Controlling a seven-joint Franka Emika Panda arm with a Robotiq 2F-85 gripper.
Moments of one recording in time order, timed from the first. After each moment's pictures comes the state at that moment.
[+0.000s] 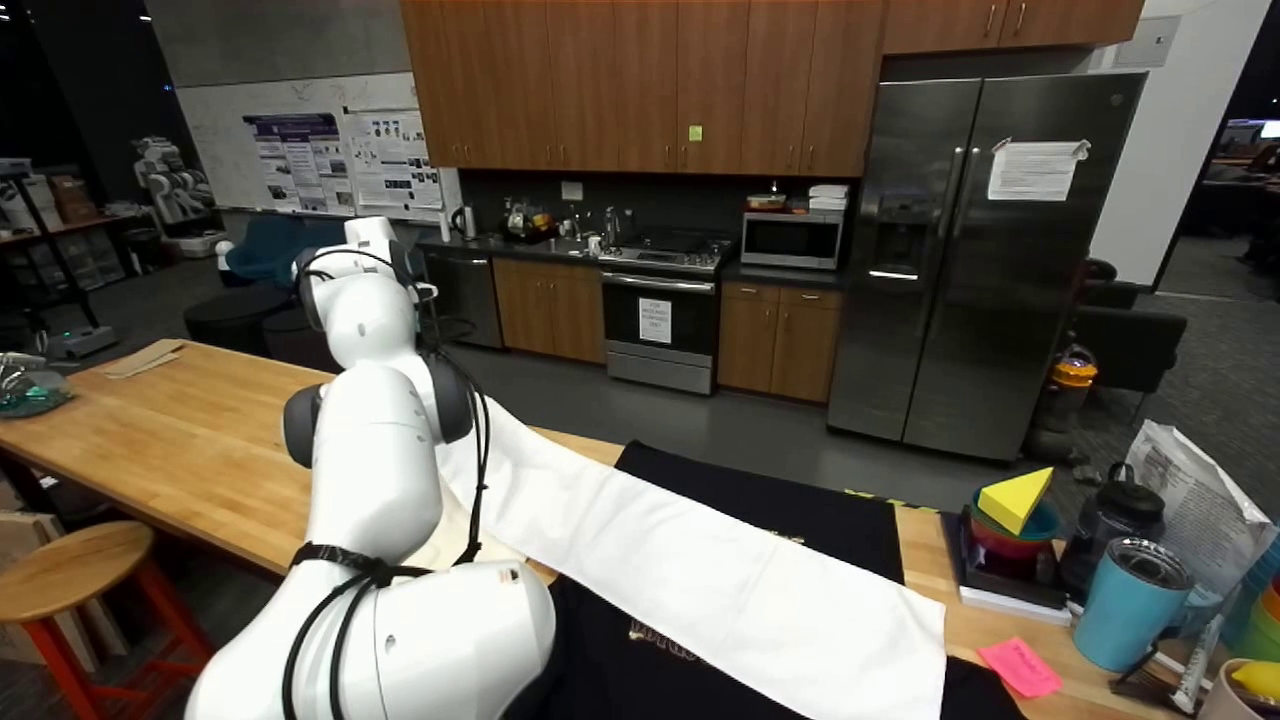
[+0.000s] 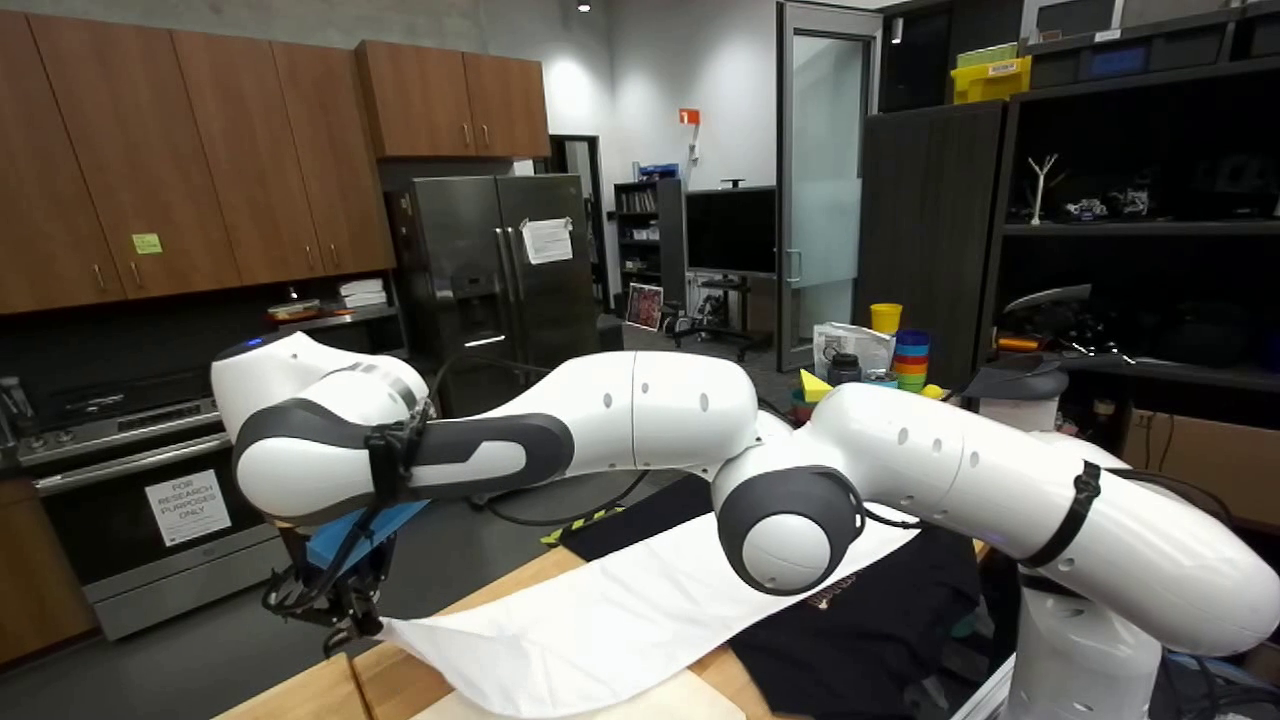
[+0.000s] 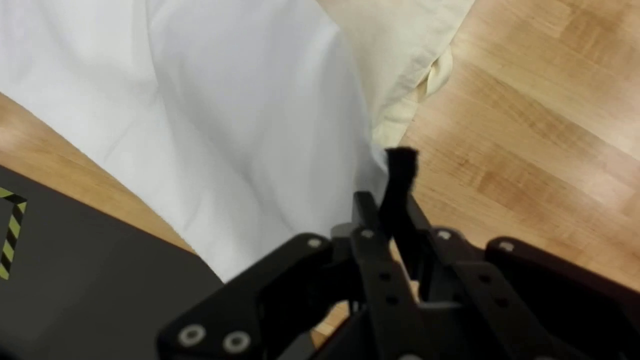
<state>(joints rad) 0.91 1.15 0.02 -0.36 -0.09 1.51 0.34</state>
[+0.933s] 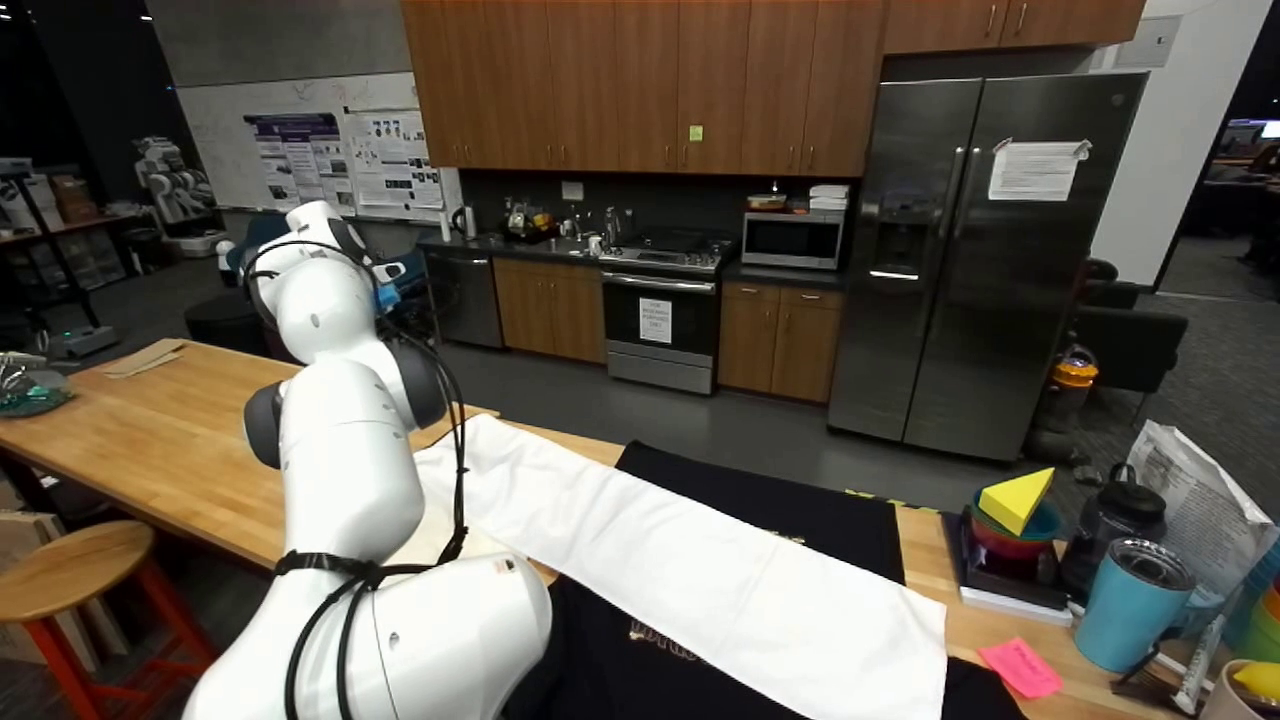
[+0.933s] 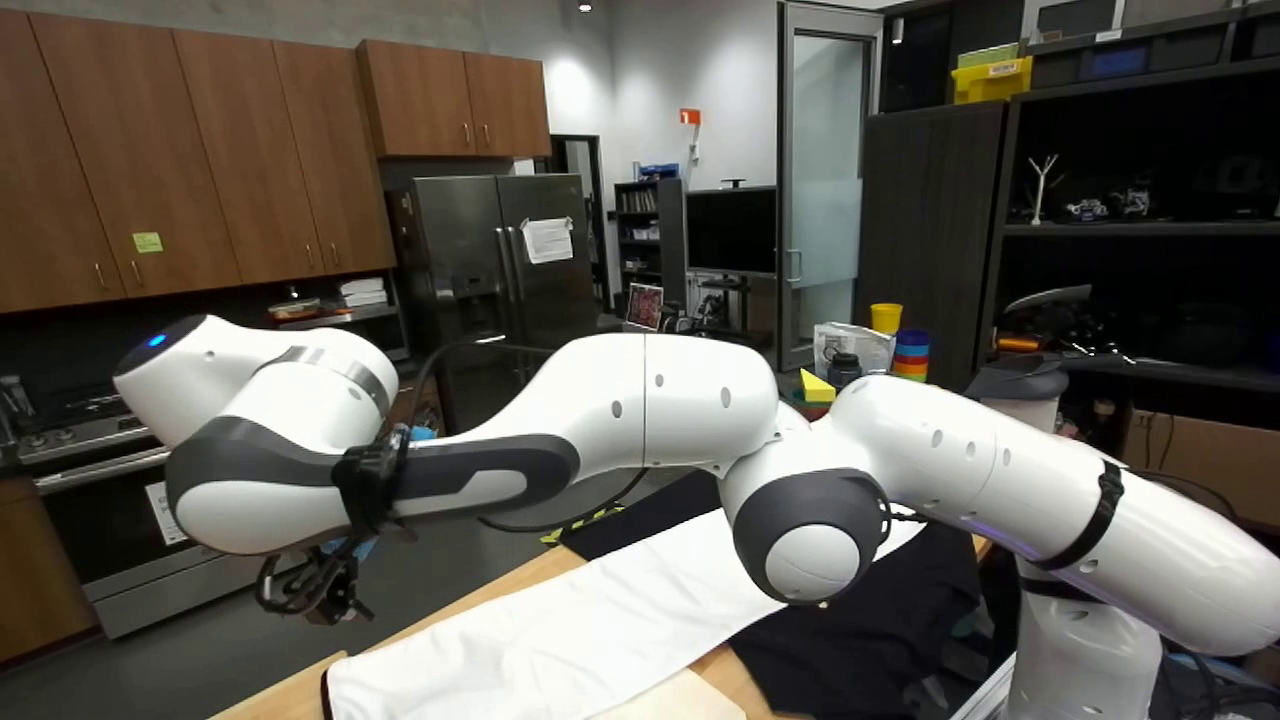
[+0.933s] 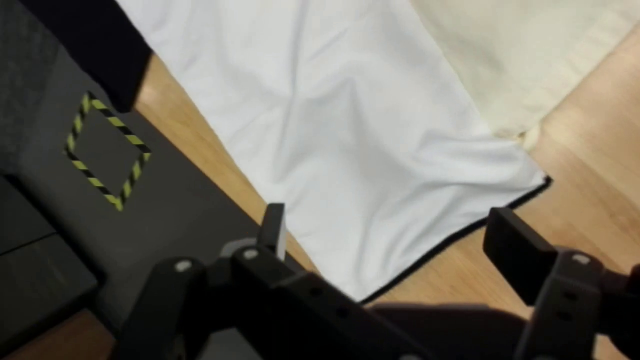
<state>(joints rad) 1.03 1.08 -0.10 -0.38 -0.29 1.33 0.18</state>
